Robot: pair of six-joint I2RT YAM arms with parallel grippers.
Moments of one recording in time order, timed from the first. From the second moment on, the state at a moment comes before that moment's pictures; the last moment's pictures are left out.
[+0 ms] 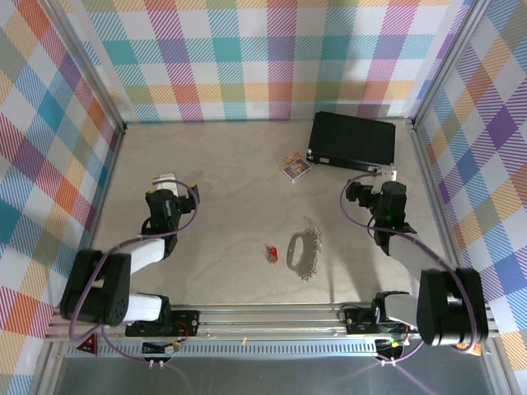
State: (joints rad) left arm -0.12 1.30 0.42 0.53 -0.24 -0.11; right arm 0.05 1.17 0.49 0.31 0.03 0.14
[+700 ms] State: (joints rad) left arm -0.46 1.13 0.81 -0.36 0.24 -0.40; right arm 0.26 1.03 0.62 -0.36 -0.35 0.39
